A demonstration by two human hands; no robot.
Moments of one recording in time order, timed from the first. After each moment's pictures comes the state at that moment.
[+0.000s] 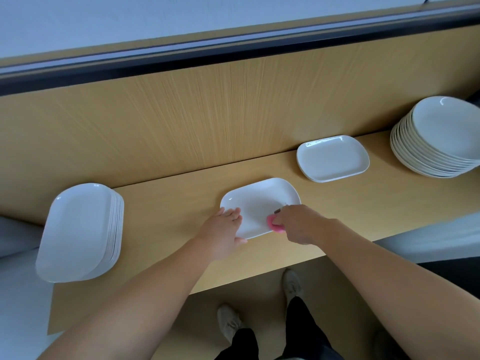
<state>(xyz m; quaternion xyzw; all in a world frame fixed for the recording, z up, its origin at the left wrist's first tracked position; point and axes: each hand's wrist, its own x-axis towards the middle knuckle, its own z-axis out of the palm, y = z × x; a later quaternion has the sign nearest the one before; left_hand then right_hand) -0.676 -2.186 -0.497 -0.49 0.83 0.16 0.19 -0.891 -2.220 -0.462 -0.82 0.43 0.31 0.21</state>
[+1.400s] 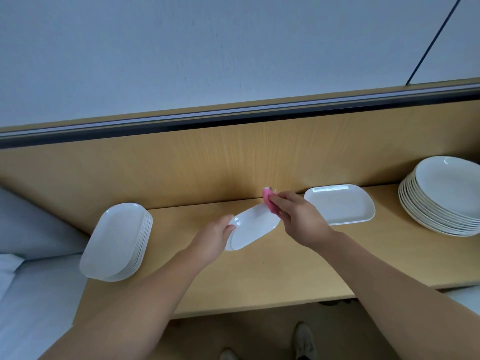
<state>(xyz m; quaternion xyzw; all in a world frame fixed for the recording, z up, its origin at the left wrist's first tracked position) -0.669 -2.181 -0.414 -0.68 0.64 0.30 -0.17 -0.901 -2.244 -0.390 -0.84 0.41 -0.27 0.22</state>
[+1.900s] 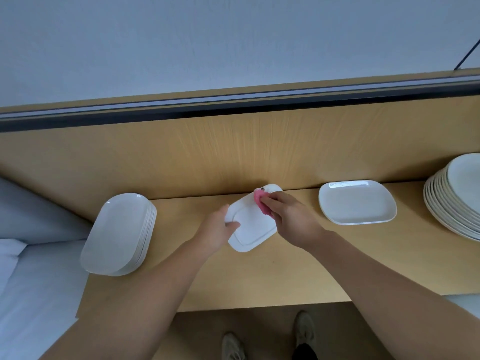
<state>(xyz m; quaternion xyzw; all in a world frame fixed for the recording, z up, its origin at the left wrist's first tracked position) -0.646 -2.206 -0.436 -0.72 0.53 0.39 -0.19 -0.858 -2.261 -0.418 -0.88 0.37 -0.23 0.20</state>
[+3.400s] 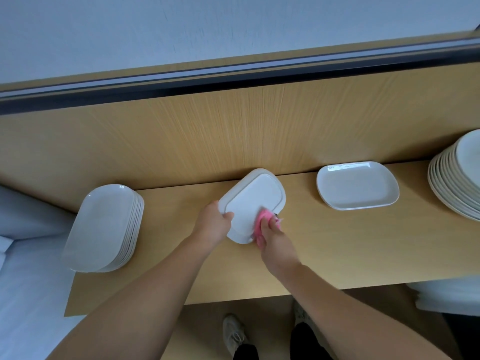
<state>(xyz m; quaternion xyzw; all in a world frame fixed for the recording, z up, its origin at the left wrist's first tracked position) -0.663 -2.218 -0.466 -0.81 0.44 0.35 -0.16 -0.841 -2.203 -0.511 -0.77 0.56 -0.01 0.32</state>
